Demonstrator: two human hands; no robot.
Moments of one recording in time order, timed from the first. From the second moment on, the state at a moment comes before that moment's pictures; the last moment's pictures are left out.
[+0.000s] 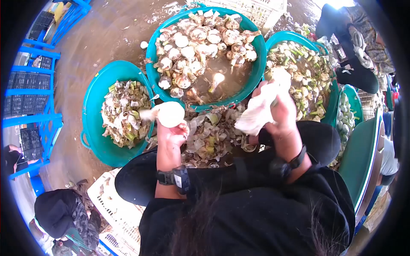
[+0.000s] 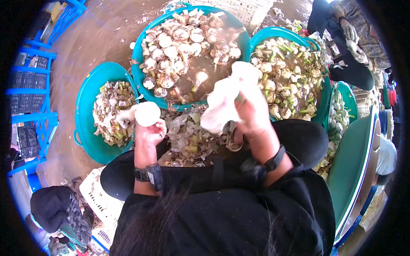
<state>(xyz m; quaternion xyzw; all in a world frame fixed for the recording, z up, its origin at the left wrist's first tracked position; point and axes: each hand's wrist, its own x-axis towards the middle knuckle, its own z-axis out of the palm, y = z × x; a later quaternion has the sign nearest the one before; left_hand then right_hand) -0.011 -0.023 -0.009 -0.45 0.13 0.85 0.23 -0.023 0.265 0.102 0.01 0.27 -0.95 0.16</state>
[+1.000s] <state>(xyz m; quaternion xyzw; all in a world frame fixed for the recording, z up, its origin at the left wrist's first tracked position) 0.130 -0.135 0.133 -0.35 0.77 0.46 -0.26 -0.090 0.182 0.019 -0.28 0.91 -0.13 0.28</state>
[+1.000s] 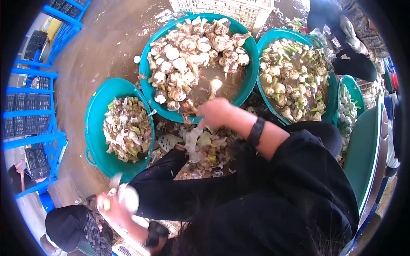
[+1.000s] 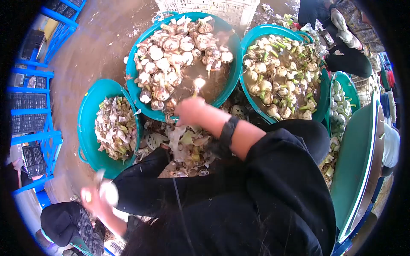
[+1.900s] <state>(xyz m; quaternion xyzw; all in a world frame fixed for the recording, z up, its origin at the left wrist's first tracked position) -0.013 0.021 0.006 -0.17 0.69 0.69 0.13 -0.034 0.185 0.021 -0.43 0.89 -0.17 0.07</state>
